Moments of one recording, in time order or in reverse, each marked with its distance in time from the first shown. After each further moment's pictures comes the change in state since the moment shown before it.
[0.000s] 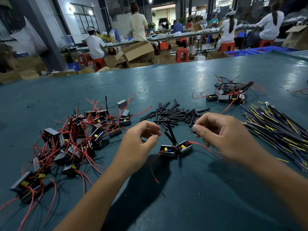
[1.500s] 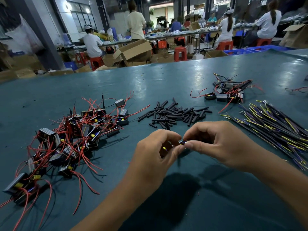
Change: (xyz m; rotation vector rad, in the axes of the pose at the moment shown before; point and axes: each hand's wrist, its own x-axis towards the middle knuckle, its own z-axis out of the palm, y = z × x) left_hand -0.027 0.023 0.032 0.043 -0.007 0.282; right_hand -0.004 -0.004 -0.004 0.091 -0.280 -0.125
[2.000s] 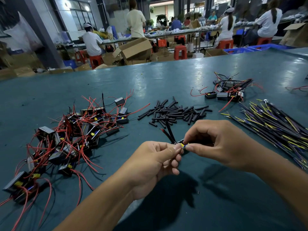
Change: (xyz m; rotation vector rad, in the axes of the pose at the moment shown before) left_hand 0.002 0.010 -0.004 -0.902 -0.296 -0.750; right_hand 0.000 0.000 -0.001 -0.139 -0.029 -0.056
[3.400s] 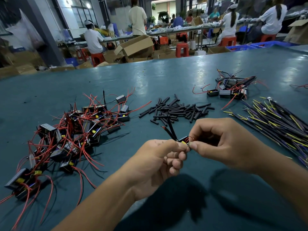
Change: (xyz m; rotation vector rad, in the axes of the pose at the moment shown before) left_hand -0.003 0.007 0.009 -0.075 -0.006 -0.046; right_hand -0.003 -0.019 0.004 0.116 0.016 0.002
